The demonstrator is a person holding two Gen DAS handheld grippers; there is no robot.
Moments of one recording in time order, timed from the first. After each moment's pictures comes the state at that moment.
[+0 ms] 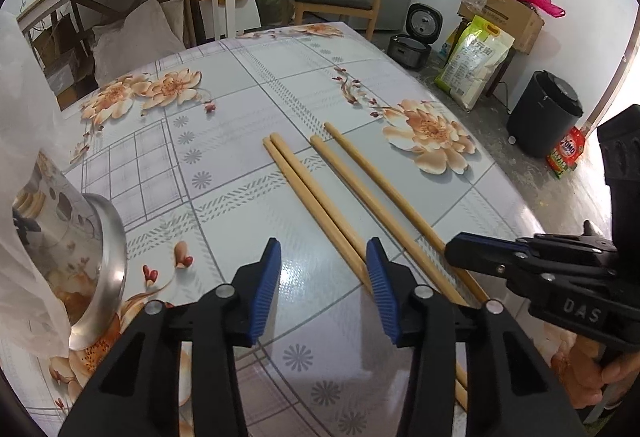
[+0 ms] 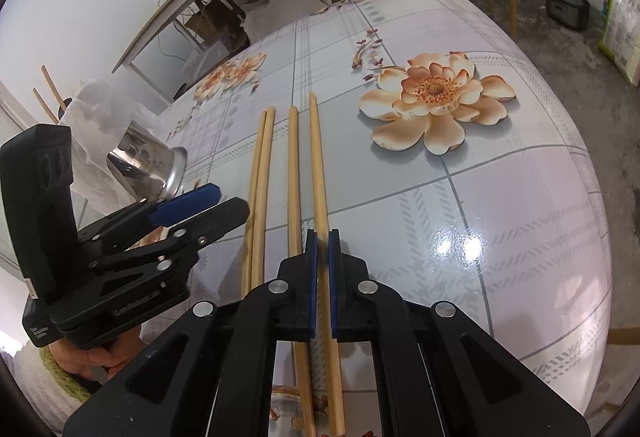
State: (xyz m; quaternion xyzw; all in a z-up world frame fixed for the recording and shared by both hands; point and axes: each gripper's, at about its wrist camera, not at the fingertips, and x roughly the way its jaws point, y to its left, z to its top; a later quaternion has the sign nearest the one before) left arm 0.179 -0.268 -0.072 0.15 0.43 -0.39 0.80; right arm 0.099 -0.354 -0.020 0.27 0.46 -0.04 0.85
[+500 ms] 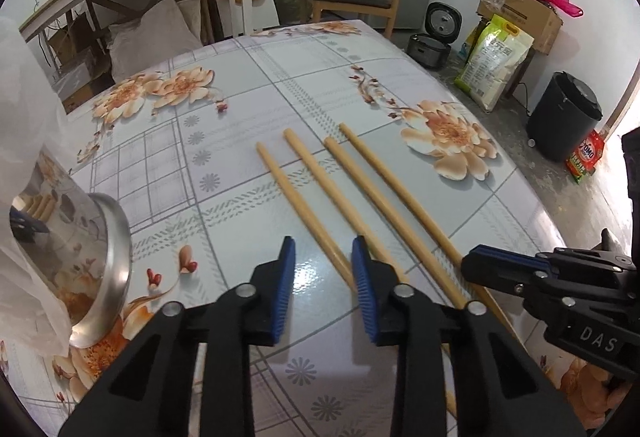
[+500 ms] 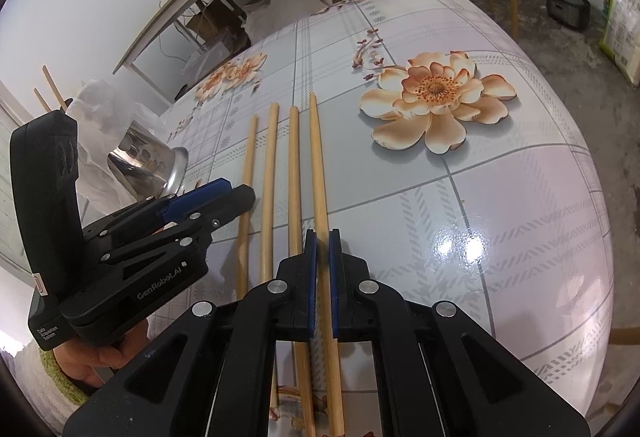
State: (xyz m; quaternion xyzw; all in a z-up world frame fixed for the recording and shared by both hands) left arm 0.181 -0.275 -0.075 0.16 0.43 -0.35 0.81; right arm 0.098 -0.355 -0.021 0.27 0.46 -0.04 0.85
